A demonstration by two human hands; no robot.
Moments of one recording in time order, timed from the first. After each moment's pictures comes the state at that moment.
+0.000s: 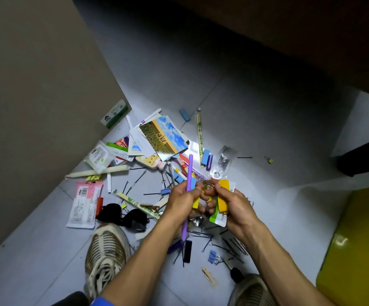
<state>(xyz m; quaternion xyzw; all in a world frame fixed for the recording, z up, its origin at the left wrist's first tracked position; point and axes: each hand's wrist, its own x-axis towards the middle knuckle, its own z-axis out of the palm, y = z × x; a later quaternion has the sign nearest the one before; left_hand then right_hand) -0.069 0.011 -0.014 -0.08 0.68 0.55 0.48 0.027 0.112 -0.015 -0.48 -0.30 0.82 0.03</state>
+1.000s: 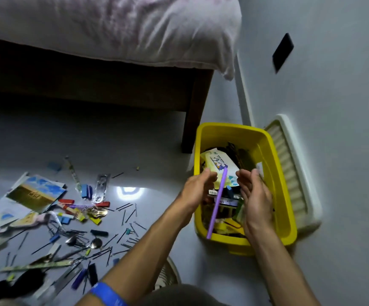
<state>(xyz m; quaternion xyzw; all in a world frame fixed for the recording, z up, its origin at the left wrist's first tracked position) 0.204 0.161 0.148 0.28 0.57 0.41 0.66 0.343 0.176 0.143 -0.62 -0.36 0.50 0.48</state>
